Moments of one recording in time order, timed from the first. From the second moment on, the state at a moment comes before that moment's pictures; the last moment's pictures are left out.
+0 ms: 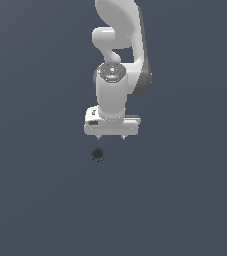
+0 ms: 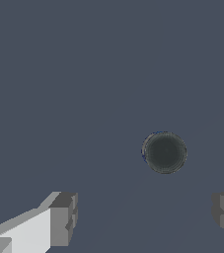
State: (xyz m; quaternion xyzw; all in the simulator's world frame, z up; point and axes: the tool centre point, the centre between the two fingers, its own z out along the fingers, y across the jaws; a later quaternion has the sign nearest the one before) arm -0.002 -0.007 0.161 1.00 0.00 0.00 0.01
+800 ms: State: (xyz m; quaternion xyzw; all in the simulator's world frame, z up) arm 0.004 -0.011 0.181 1.00 0.02 0.01 0.02
